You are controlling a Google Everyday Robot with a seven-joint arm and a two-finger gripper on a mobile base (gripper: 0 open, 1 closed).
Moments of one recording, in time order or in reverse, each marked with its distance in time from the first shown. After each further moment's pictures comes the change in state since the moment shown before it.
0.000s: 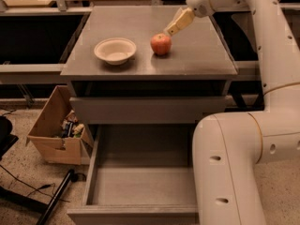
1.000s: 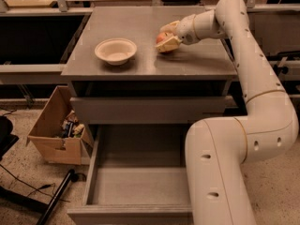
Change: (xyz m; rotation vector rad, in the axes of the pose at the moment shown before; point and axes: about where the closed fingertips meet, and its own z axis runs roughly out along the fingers) arm 0.087 0.030 0.078 -0.092 0.020 0.158
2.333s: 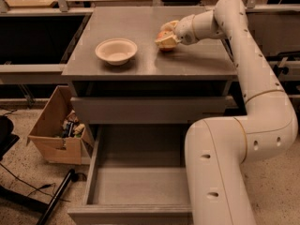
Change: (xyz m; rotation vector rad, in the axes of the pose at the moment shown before) arm 0.002 -0.002 0.001 0.000 0.000 0.000
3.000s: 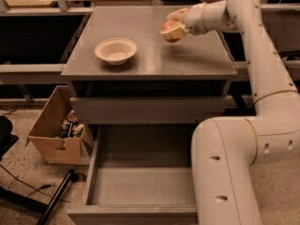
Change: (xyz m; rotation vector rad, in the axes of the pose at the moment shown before) arm -0.027 -0.027 -0.044 0.126 -0.054 -0.083
